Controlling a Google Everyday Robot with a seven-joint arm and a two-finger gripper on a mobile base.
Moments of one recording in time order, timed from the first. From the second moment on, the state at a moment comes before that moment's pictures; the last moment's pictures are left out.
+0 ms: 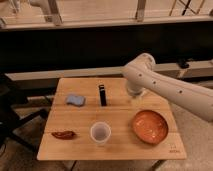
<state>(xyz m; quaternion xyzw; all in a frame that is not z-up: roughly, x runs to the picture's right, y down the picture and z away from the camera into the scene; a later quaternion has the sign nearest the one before) 0.151 0.049 0.771 -0.25 0.00 -0.09 0.96</state>
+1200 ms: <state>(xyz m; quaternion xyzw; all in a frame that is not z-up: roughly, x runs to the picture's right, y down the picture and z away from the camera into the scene) 0.137 0.041 0.796 -0.25 -0.01 -0.11 0.96</state>
